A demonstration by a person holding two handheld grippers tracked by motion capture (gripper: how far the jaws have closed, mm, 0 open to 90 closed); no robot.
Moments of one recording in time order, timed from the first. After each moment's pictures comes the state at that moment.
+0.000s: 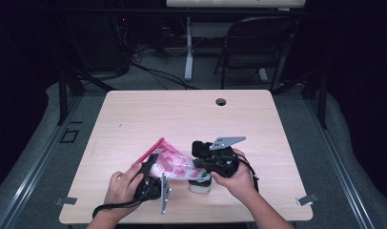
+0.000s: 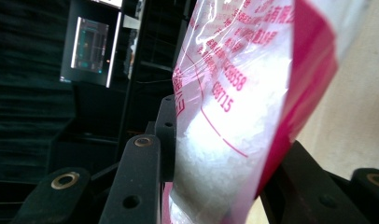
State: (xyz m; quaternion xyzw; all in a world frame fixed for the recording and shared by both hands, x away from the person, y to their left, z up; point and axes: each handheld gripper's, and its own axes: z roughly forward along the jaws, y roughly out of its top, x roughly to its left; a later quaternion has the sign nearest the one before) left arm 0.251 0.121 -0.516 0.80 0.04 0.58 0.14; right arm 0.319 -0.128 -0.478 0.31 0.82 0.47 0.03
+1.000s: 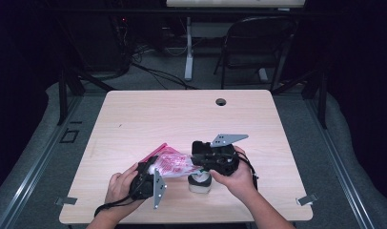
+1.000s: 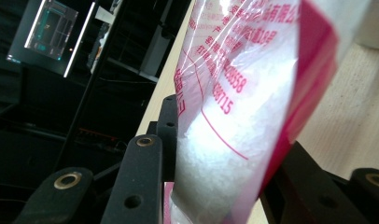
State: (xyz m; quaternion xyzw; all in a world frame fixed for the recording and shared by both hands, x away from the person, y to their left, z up) left arm 0.257 0.132 -0.511 0.83 0.10 0.51 0.22; right arm 0.317 -0.126 -0.463 0.31 0.81 0.50 0.04
